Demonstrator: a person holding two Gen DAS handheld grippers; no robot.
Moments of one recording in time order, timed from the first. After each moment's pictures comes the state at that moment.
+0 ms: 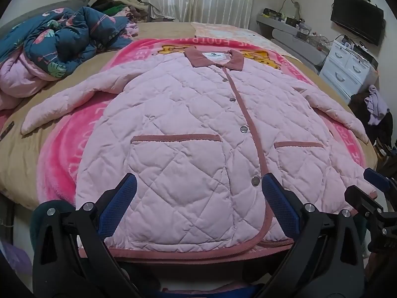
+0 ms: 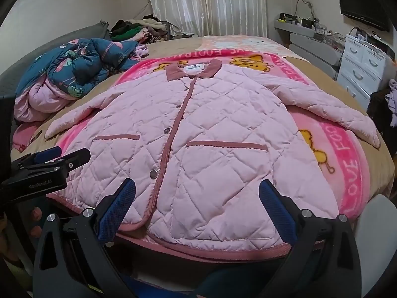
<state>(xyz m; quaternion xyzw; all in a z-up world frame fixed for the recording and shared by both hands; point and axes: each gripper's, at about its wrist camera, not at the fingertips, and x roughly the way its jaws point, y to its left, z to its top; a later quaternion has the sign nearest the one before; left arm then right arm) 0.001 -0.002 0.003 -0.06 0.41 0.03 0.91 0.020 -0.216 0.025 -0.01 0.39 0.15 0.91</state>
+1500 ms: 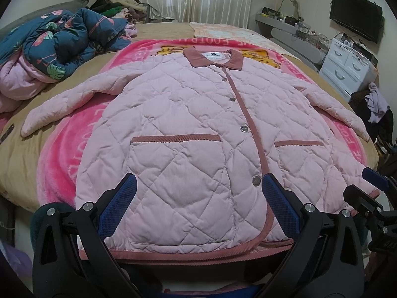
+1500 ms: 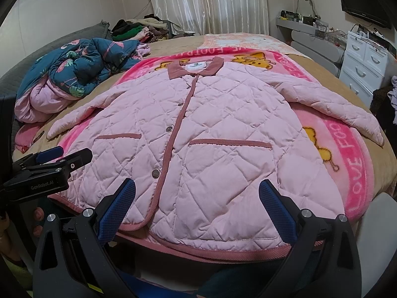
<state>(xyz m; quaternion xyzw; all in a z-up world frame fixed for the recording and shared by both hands) 0.003 -0.008 0.000 -0.06 0.40 0.03 0.91 0.020 -0.214 0.023 0.00 0.40 0.16 0.90</state>
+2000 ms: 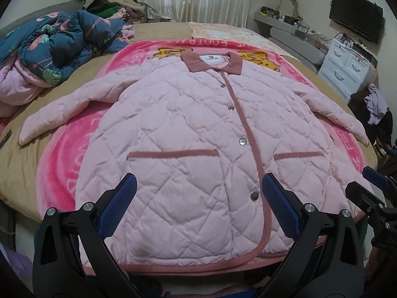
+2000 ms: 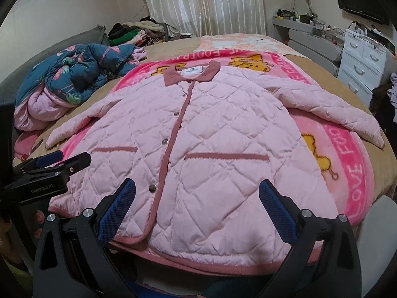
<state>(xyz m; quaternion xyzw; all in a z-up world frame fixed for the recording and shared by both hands) 0.029 -0.002 0.014 -0.05 0.41 0.02 0.91 0.041 -0.215 0.039 0.01 0.39 0.16 0.91</state>
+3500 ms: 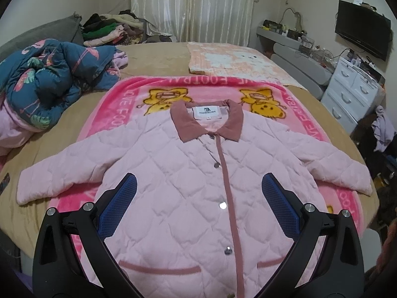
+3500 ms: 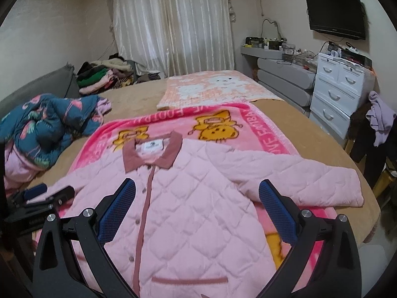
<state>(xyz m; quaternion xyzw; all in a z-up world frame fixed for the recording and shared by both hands) 0.193 -0.018 0.100 -0.04 0.37 0.04 0.93 0.210 -0.248 0.149 0.04 0.30 0.05 0.95</state>
